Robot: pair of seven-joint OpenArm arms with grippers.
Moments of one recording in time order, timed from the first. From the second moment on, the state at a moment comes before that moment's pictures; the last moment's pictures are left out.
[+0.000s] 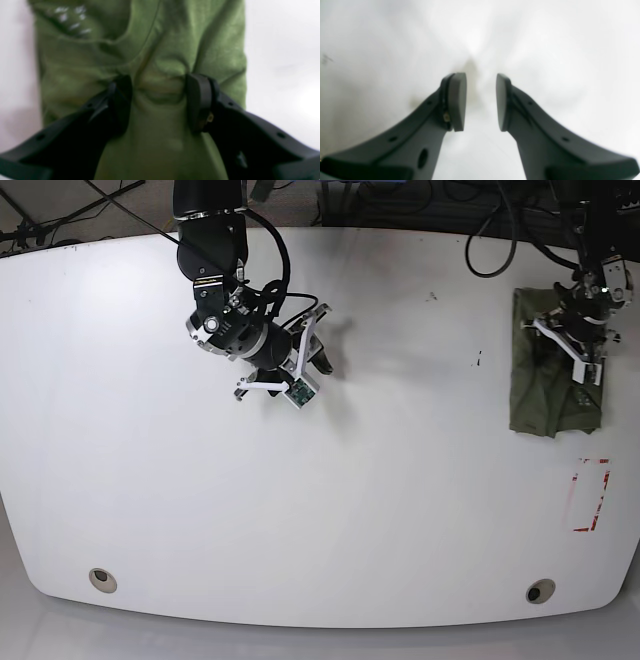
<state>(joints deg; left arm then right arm) 15.8 -25.6 -22.9 81.1 -18.0 -25.2 29.9 -4.7 -1.9 -4.5 97.1 0.8 40.8 -45.0</state>
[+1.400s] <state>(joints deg) 13.0 -16.2 -28.4 94.5 -3.3 -38.0 16.0 -4.6 6.1 5.2 91.0 0.3 41.1 -18.2</state>
